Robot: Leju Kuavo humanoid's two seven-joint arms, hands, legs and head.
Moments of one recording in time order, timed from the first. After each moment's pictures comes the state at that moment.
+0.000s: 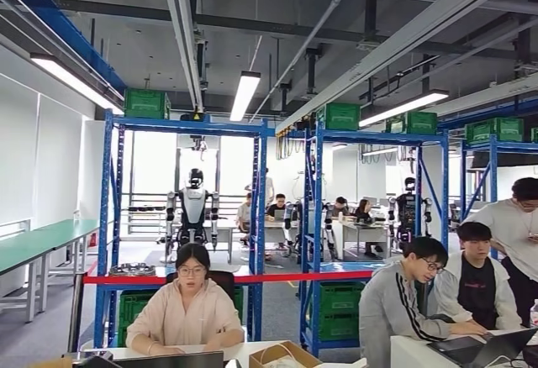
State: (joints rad) left arm -0.11 -0.05 1.27 -0.24 -1.22 -0.07 -0.22; right arm -0.68 0.18 0.74 -1.43 0.12 0.32 -0.42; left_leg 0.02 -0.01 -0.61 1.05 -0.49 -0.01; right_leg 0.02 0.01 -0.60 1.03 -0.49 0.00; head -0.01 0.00
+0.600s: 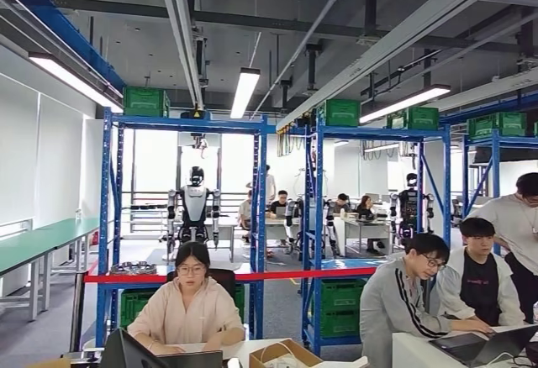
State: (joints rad) left arm -0.10 -0.06 1.21 -0.24 -1.25 -0.08 -0.22; right arm -0.89 0.23 0.59 -1.11 1.03 -0.16 -0.14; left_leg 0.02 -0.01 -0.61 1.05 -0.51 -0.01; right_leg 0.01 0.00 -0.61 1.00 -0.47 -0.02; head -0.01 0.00
